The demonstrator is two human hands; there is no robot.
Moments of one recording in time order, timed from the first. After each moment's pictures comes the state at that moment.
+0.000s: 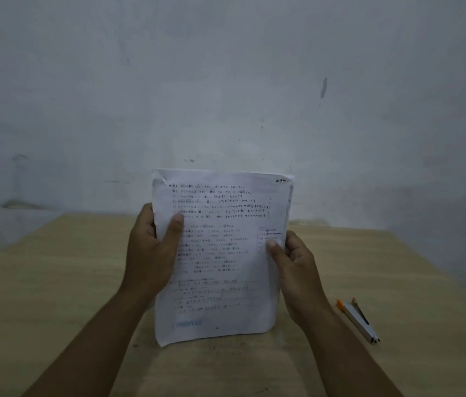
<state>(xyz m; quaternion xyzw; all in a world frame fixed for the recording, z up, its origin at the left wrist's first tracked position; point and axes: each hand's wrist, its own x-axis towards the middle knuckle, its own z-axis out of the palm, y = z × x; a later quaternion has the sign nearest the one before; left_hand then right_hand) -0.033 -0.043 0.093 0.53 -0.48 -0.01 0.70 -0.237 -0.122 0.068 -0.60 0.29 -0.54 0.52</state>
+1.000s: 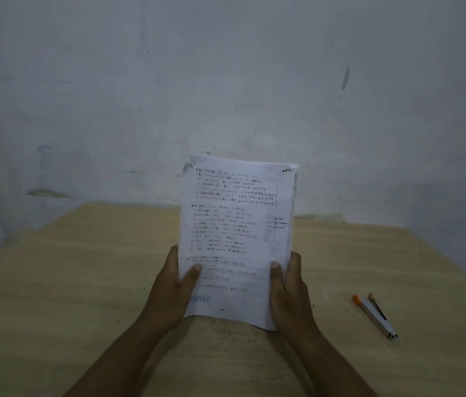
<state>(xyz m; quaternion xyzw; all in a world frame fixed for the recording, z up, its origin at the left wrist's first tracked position) -0.027 -0.020 0.014 0.60 -0.49 -0.18 0.61 -0.216 -0.097 0.017 -0.68 0.39 -0.48 0.39</state>
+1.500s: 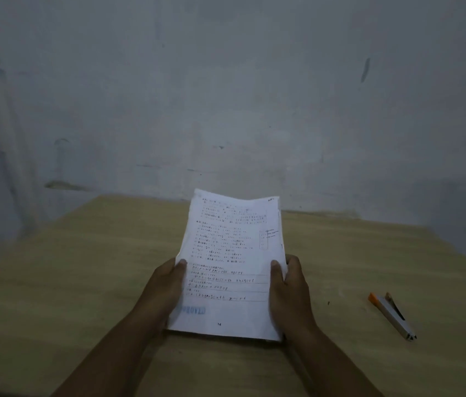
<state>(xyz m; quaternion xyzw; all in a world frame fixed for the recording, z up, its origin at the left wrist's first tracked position) -0.004 -0.009 0.013 0.68 -0.32 -0.31 0.58 -0.191 -0.093 0.009 -0.65 0.45 -0.45 0.41</state>
